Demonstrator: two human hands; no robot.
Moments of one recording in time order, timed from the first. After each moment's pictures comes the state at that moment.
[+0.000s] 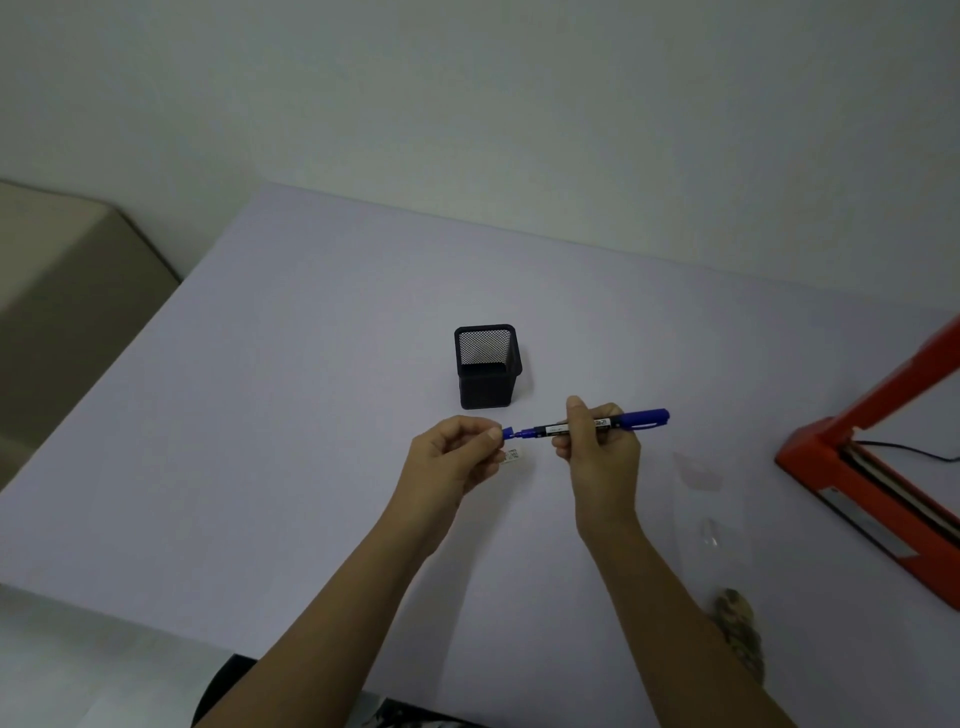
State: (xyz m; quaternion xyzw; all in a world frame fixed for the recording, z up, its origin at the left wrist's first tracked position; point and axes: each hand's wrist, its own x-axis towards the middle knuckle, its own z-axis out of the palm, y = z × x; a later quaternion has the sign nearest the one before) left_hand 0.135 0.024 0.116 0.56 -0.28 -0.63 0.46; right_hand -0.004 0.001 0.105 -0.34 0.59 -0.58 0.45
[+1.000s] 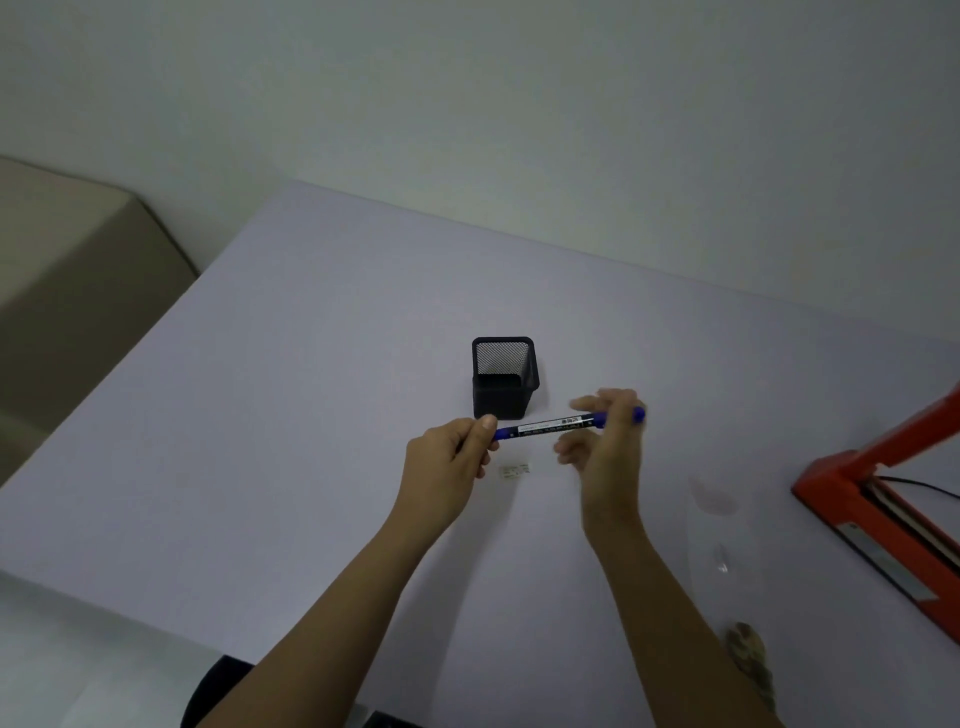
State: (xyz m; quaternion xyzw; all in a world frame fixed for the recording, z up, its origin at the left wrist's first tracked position) left_hand 0.148 0.008 0.112 0.68 -0.49 -0.41 0.36; right_hand 0.011 -0.017 0.121 -0.36 0.57 -0.56 0.47
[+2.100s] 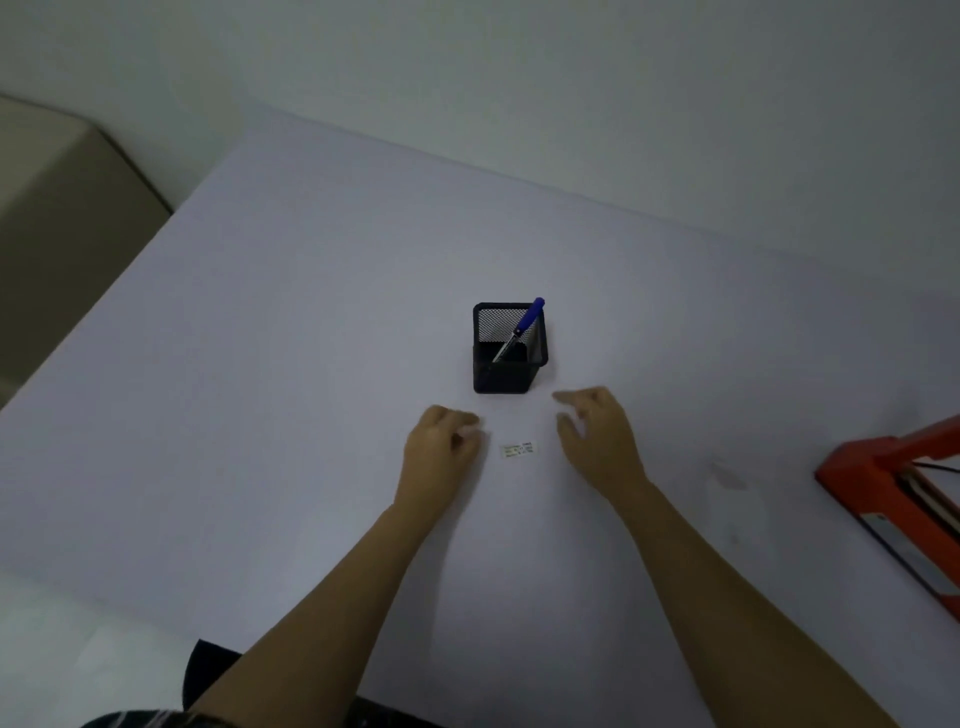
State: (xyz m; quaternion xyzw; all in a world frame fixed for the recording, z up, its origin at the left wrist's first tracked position) left_hand 0.159 -0.016 0.001 0.70 -0.58 -0.28 0.30; right_hand -0.040 -0.070 -0.009 -0.71 0.61 -0.23 0.27
